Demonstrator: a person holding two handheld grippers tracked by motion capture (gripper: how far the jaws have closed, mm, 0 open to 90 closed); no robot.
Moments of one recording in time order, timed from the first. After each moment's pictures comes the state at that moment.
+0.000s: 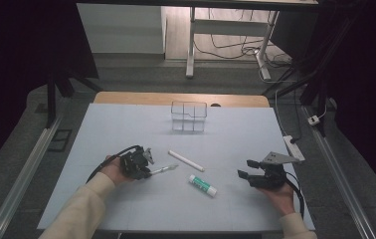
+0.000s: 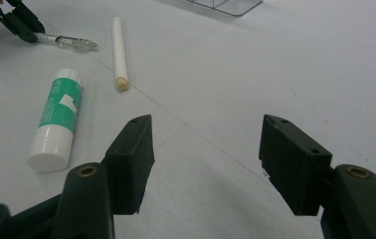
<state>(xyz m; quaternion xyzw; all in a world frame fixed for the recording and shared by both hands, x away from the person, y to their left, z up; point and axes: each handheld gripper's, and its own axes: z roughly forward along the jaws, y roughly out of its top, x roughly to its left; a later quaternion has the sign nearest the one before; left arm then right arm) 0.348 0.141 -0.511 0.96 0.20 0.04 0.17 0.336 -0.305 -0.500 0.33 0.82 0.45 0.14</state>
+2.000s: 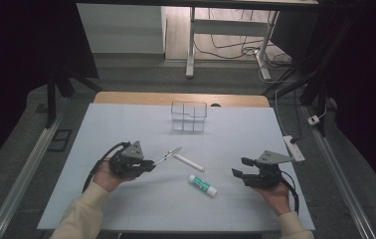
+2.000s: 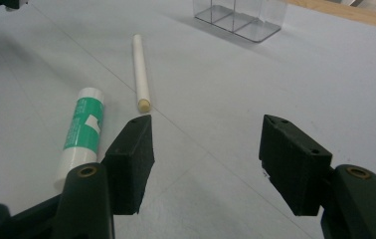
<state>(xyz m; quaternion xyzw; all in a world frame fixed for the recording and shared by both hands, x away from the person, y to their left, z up) 0.315 0.158 -0.468 0.91 0.23 0.10 0.34 0.331 -0.285 -0.488 0.30 0.82 0.47 0.15</state>
